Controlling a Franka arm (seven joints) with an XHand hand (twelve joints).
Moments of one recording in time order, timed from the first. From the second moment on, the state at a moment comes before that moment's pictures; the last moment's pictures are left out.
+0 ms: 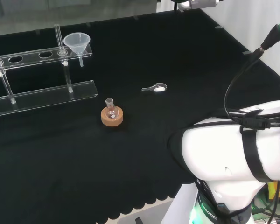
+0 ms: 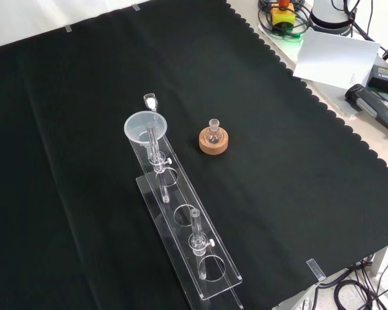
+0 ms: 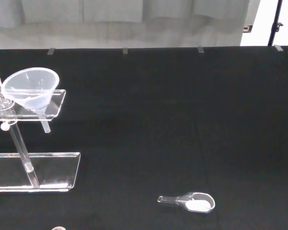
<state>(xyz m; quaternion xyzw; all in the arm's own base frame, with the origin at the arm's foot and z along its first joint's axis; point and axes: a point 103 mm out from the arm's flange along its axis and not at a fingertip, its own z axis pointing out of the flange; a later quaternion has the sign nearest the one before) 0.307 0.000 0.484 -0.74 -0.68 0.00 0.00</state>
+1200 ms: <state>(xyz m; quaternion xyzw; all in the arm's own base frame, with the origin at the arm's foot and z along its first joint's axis) 0.338 0.014 0.477 -0.73 -0.68 0.00 -0.01</state>
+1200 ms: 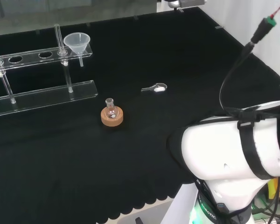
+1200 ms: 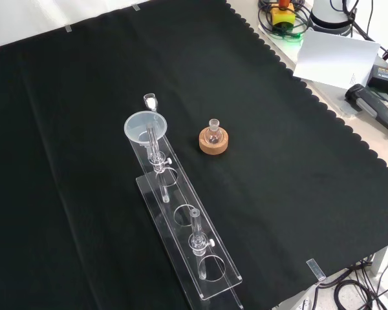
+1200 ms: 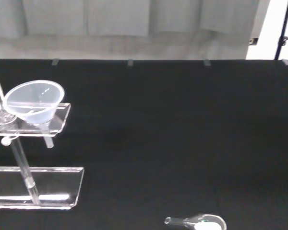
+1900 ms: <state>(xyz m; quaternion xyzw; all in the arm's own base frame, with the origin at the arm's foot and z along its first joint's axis) 0.395 0.107 0.442 -0.68 -0.73 0.06 0.02</state>
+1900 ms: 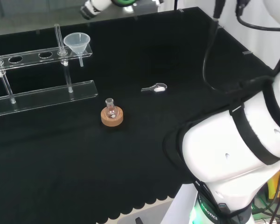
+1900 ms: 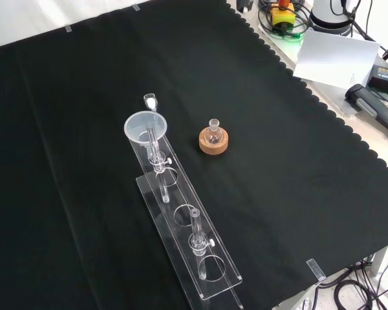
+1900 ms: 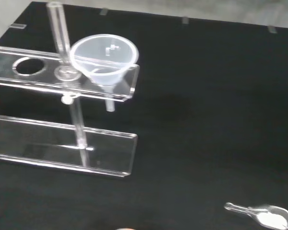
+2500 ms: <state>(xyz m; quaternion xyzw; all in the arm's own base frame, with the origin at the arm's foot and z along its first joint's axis) 0.442 0.174 0.436 -0.67 -0.74 0.09 0.02</state>
